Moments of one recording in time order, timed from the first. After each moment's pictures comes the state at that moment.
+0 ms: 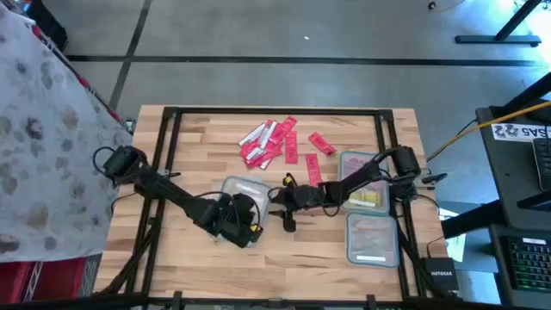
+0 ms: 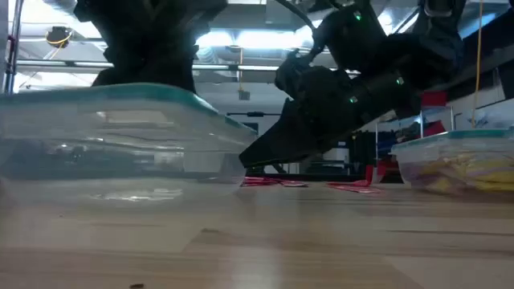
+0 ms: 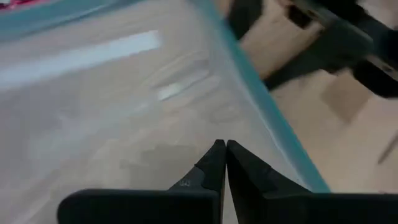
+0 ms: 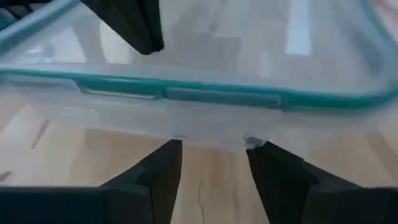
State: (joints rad) left arm -0.49 1.77 1.10 -0.53 -0.57 -1.23; right arm 0.15 1.97 0.78 0.77 0.03 0.18
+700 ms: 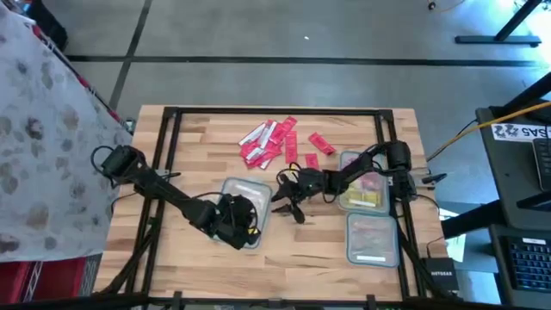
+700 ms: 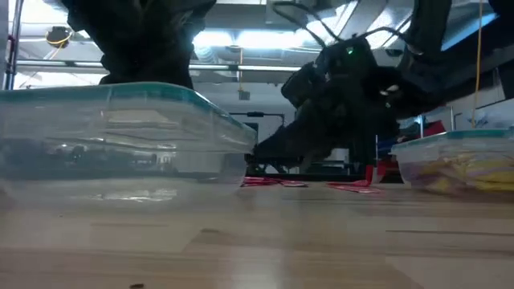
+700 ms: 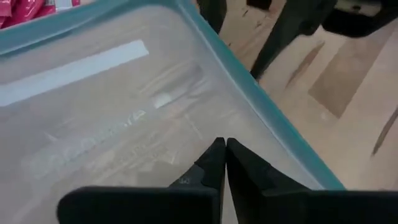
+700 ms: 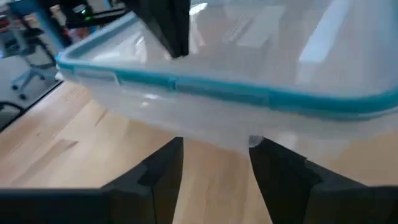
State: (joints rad) left arm -0.49 1.77 1.03 -0.43 -0.61 -1.15; right arm 0.01 2.04 0.73 0.95 -0.42 0.10
